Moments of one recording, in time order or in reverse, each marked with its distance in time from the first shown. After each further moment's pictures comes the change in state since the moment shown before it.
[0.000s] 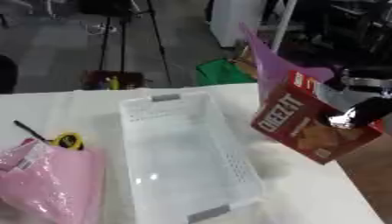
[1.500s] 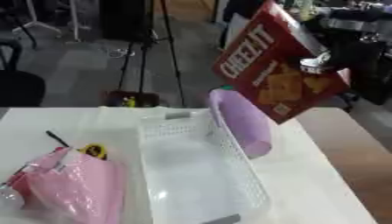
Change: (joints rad) left arm -0.043 -0.054 -0.001 0.000 -0.043 -0.029 -0.062; right arm -0.383 0.274 0.029 0.155 -0.064 0.032 0.035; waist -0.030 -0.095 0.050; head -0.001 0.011
